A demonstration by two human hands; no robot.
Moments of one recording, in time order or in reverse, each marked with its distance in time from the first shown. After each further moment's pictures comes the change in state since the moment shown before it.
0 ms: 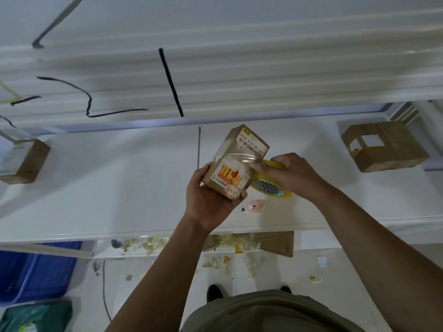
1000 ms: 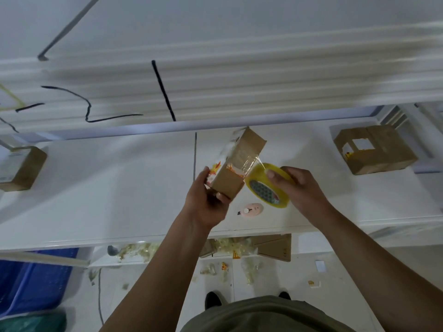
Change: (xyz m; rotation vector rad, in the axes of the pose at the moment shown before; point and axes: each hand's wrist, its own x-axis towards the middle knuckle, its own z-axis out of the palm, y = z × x) left_hand -0.007 0.010 0.040 -0.052 0.336 -0.166; right_hand -0.045 0.011 0.001 0.378 0.105 -0.068
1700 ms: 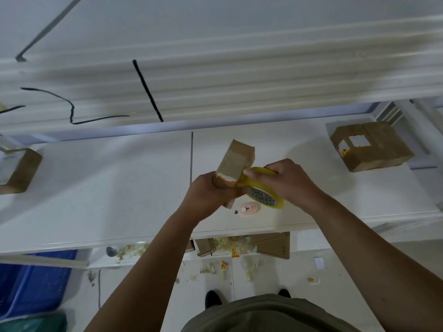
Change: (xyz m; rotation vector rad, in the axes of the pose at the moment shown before) left_hand 0.011 0.006 -0.011 1.400 0.030 0.603; right_hand 0.021 -0.019 0.004 -0.375 -0.064 0.054
